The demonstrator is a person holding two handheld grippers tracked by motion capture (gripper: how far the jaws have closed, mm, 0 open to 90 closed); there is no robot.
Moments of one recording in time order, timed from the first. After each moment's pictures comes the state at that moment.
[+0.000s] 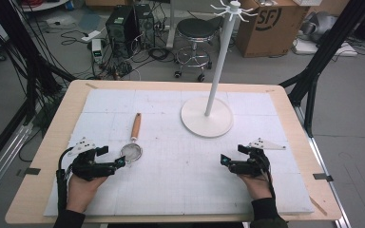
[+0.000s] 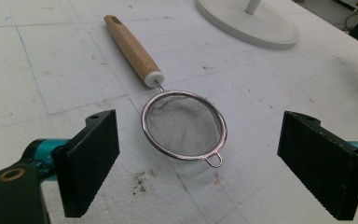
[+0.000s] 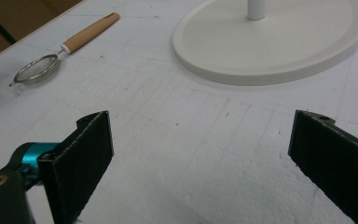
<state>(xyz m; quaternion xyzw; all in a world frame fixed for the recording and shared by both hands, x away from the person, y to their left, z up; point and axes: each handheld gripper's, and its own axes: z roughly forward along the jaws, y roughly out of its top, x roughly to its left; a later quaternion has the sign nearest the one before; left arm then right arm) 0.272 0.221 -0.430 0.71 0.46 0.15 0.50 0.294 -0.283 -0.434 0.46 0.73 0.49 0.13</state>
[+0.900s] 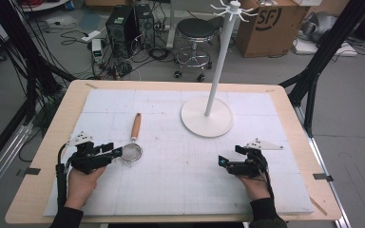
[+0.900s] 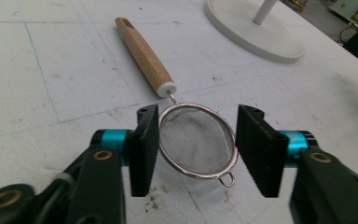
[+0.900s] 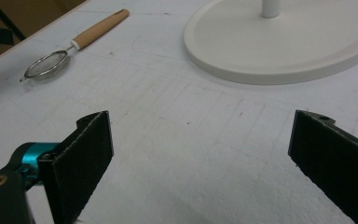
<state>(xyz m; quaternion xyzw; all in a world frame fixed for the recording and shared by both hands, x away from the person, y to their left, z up) 0.293 0.232 -0.425 0.70 0.49 0.12 0.51 0.294 -0.277 -0.435 0.45 0.74 0.50 0.12</state>
